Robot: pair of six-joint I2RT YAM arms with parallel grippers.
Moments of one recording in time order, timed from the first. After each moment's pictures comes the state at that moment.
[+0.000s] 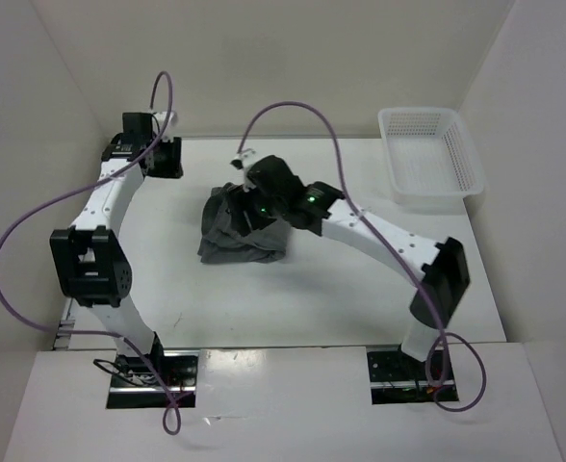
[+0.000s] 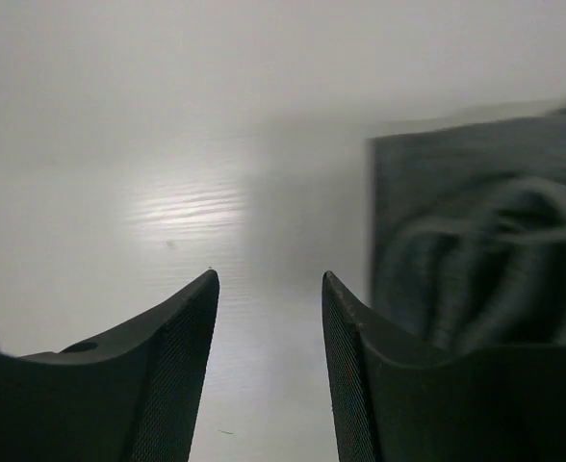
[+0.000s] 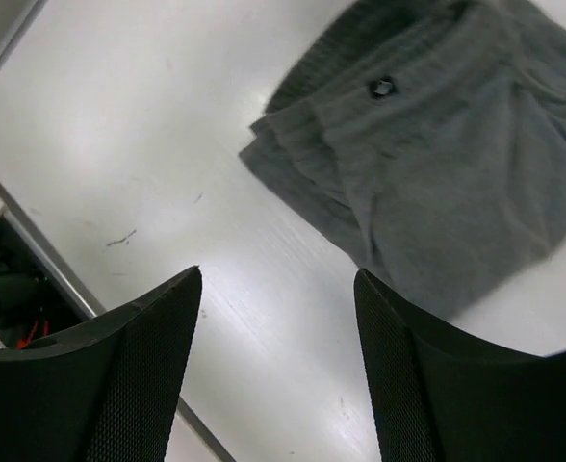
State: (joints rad) left arm 0.07 1.84 1.61 -0.60 0.08 0.07; right arm 0.92 1.81 1.72 -0.58 -0.03 0.25
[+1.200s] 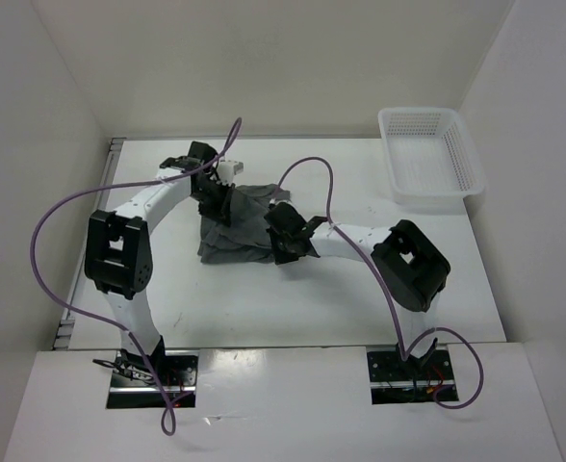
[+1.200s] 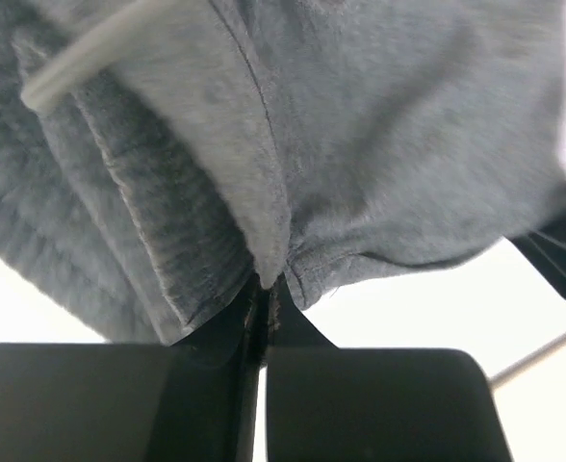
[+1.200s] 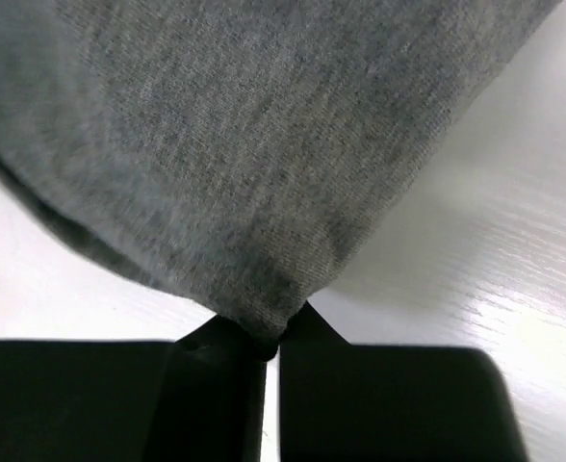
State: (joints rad) left arm -0.23 1.89 1.48 -0.79 0.34 0.07; right arm 0.81 1.87 1.18 -0.31 0.08 0.52
